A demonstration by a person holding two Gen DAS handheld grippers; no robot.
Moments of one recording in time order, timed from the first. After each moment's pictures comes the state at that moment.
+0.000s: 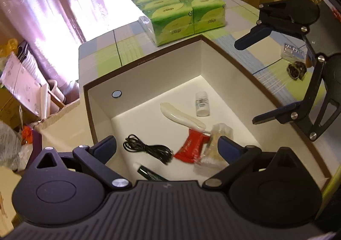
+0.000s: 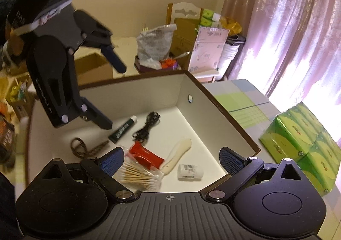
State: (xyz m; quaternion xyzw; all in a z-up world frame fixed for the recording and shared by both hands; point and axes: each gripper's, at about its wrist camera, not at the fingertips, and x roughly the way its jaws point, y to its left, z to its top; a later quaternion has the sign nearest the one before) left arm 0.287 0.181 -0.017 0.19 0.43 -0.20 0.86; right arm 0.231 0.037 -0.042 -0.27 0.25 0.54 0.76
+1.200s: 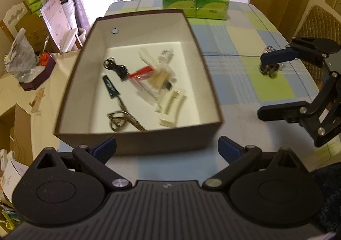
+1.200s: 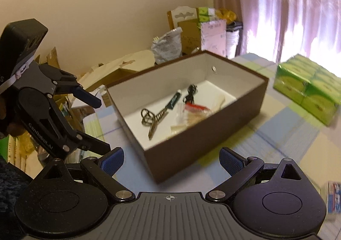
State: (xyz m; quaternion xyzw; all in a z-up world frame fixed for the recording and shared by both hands) left arm 0.096 0.105 0.000 0.05 0.48 -0.07 0.87; right arm 0.111 -0.111 -0.019 -0.15 0.33 0.55 0.75
